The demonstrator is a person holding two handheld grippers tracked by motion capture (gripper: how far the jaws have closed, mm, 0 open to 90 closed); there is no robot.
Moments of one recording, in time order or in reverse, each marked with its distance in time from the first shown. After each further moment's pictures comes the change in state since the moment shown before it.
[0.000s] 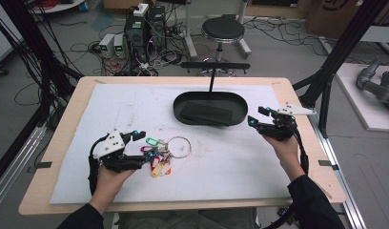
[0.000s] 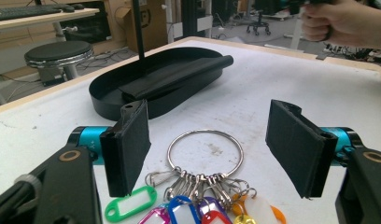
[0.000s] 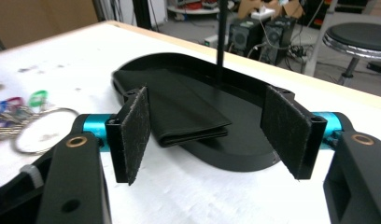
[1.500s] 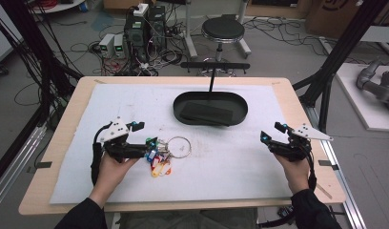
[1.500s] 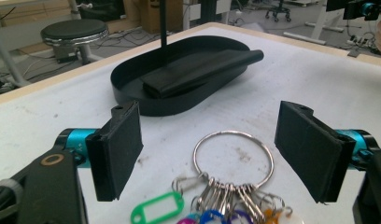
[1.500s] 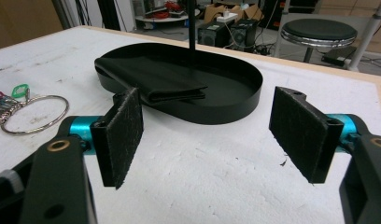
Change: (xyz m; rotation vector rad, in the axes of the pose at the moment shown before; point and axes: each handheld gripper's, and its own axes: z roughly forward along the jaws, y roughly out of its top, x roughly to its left) left arm 0.019 0.018 0.023 0.073 0.051 -0.052; right arm 0.014 -0.040 -0.046 -0.032 -0.152 0.054
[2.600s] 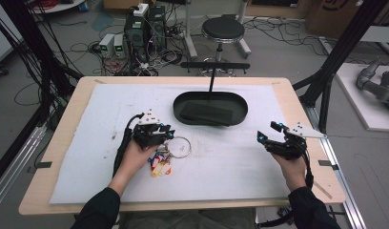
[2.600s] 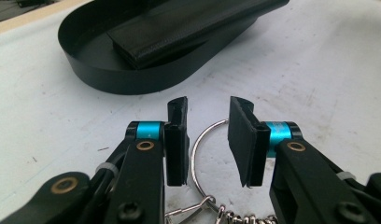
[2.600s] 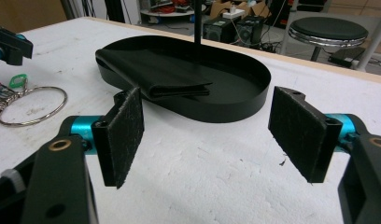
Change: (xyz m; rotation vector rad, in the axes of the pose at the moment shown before) left arm 0.008 -0.006 0.083 0.266 -0.040 -0.010; right arm -0.001 -0.003 0.014 0.022 0.025 -0.032
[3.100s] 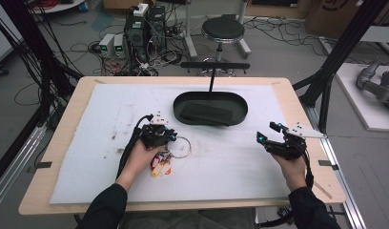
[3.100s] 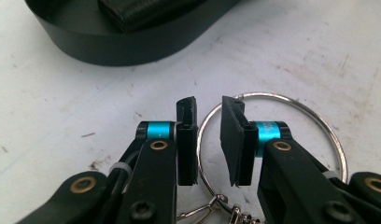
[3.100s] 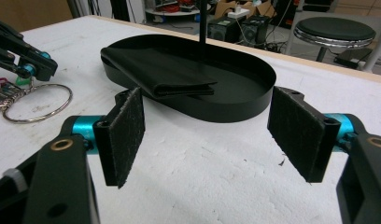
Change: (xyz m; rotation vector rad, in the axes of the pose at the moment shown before) left arm 0.000 -0.003 0.026 0.146 0.014 0.027; right arm 0.000 0.000 0.001 0.002 0.020 -0.011
